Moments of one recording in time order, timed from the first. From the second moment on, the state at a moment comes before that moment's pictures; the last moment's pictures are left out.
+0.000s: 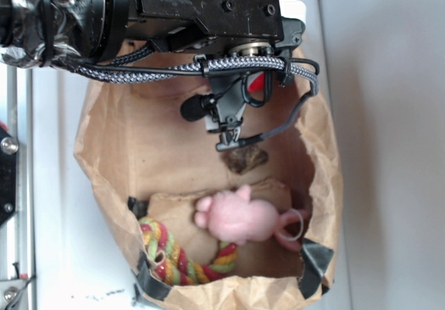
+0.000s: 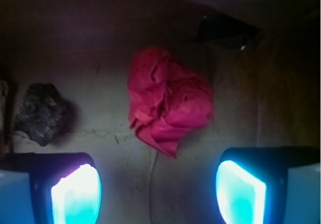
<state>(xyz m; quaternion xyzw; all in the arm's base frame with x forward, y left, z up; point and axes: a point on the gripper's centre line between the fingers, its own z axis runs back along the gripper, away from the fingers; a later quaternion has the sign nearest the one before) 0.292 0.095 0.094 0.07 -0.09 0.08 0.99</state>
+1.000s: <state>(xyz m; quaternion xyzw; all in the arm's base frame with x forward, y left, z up) 0.318 0.104 0.093 0.05 -0.10 0.11 0.99</state>
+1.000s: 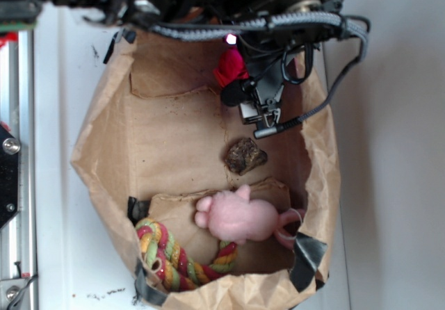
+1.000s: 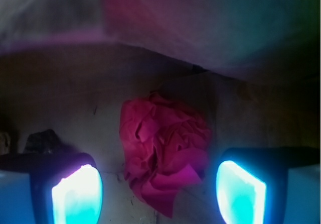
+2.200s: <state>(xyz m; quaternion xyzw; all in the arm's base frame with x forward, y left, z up) 0.332 0.078 0.061 0.06 -0.12 0.07 0.99</state>
